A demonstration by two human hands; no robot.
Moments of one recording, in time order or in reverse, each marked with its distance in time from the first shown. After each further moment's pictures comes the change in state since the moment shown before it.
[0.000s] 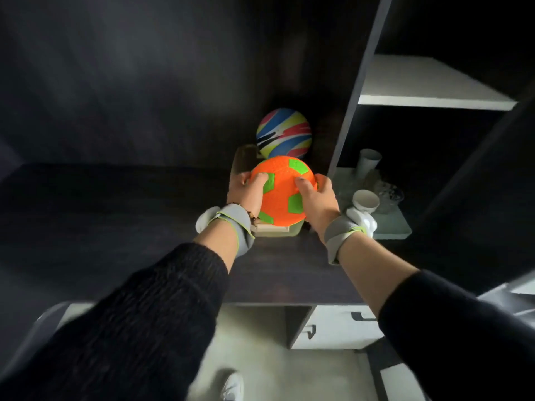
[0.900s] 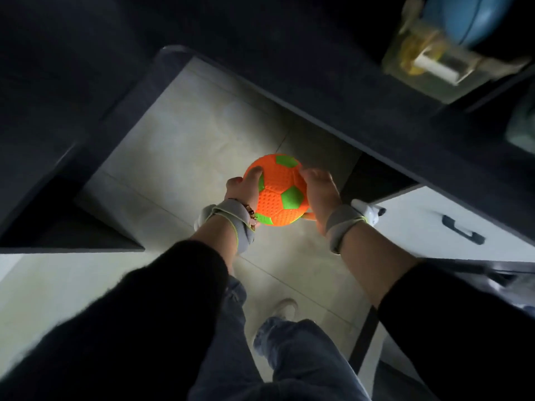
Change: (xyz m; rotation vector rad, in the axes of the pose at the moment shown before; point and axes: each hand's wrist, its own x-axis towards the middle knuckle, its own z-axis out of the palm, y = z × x) left_hand -0.210 -0.293 -0.176 -0.253 0.426 -0.772; right_hand -0.237 0.218 0.131 -0.249 -0.589 0.380
